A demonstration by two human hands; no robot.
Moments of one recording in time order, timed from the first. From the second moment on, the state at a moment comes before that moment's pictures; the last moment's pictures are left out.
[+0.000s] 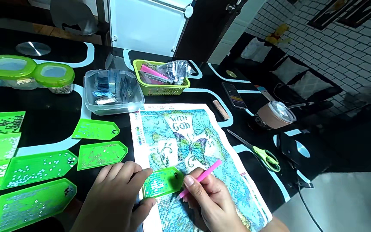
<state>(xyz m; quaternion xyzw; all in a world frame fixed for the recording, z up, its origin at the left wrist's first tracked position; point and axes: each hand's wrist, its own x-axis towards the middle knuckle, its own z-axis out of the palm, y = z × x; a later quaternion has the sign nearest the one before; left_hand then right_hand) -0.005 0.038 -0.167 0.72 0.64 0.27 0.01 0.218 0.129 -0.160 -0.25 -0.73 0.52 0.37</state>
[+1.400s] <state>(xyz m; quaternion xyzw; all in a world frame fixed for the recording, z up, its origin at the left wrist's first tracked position) -0.003 0.037 -0.163 0.72 0.64 0.26 0.01 0.200 0.143 -0.155 -0.21 -0.83 0.37 0.35</state>
